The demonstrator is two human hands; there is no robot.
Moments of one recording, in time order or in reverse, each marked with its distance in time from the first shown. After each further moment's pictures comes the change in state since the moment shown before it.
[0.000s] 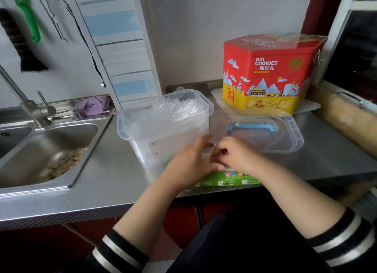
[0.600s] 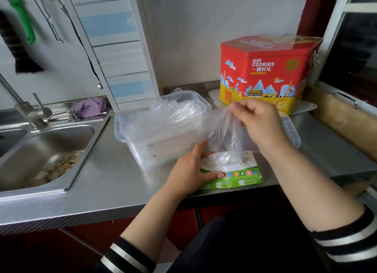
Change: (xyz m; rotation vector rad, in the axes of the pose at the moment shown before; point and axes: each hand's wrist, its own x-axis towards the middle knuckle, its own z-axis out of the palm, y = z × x) left_hand -0.002 -0.013 0.023 -0.028 0.062 -0.061; right_hand -0.005 -0.015 -0.057 0.683 0.565 -0.093
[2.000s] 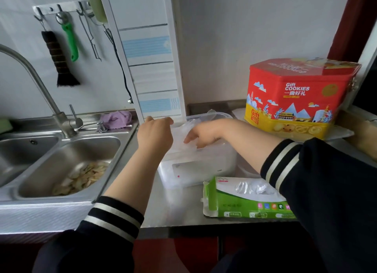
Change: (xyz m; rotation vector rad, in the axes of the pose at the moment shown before) left_hand 0.060 -0.039 -0.156 0.668 0.302 -0.356; right_hand 0.098 -0.020 0.152 -0.947 -1.148 0.000
